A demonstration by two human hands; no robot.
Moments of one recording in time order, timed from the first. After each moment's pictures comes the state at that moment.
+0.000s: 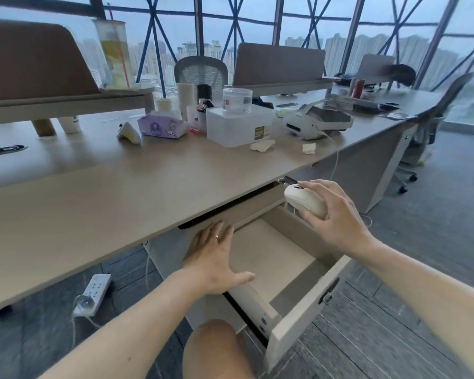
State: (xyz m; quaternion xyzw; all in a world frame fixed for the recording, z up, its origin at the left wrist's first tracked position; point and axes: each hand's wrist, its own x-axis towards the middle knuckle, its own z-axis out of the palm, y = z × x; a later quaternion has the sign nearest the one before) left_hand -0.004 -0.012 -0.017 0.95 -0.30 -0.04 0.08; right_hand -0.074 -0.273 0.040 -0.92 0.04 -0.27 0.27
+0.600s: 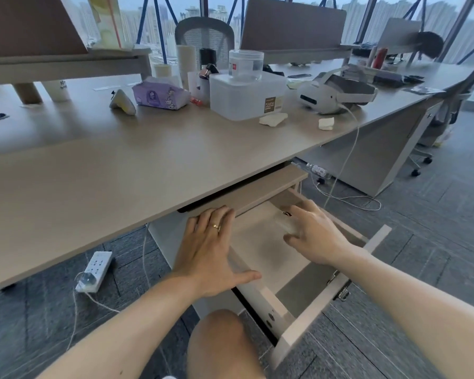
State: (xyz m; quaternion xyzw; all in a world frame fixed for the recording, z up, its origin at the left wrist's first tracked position) left_hand 0.005 -0.007 -0.050 0.93 -0.33 0.12 0.09; right_hand -0.036 -0.250 -0.029 -0.98 0.08 -0.02 0.18
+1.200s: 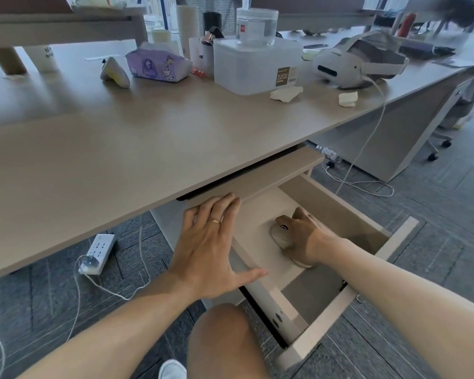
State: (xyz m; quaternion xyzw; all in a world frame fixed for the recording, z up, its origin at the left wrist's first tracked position) left_hand 0.013 -0.004 -0.060 0.93 -0.34 0.12 0.08; right_hand 0.012 -0.245 -0.090 -0.98 0.06 0.16 0.07
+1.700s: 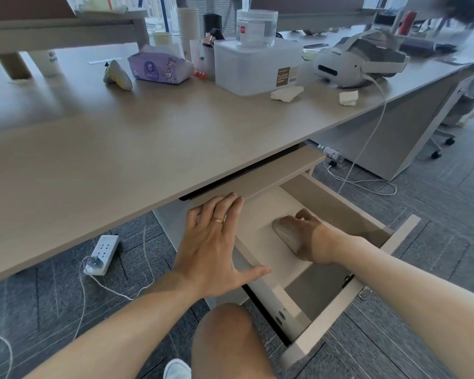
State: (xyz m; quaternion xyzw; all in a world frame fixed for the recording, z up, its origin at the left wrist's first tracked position) left_hand 0.011 -0.005 -0.061 0.93 -0.33 0.11 0.07; right_hand 0.000 -0.265 -0.088 -0.98 0.01 0.16 0.12
